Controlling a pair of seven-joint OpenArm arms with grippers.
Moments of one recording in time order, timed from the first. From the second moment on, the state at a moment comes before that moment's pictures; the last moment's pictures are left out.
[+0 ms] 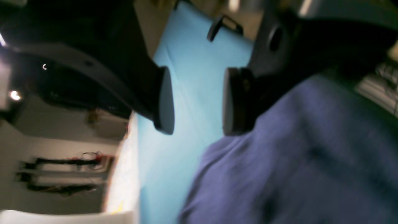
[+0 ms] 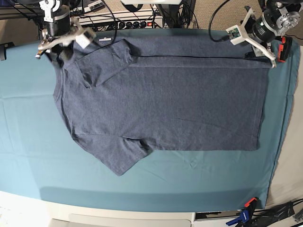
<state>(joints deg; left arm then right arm) 47.7 -55.4 5.5 132.5 9.1 -15.8 39.2 -50.3 41.7 -6.4 133.6 -46.2 -2.0 -43.4</state>
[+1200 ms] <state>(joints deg) 16.4 -52.1 5.6 108.6 -27.8 -22.1 33.8 -0.1 18.3 7.0 99.6 4.5 -4.4 -34.8</state>
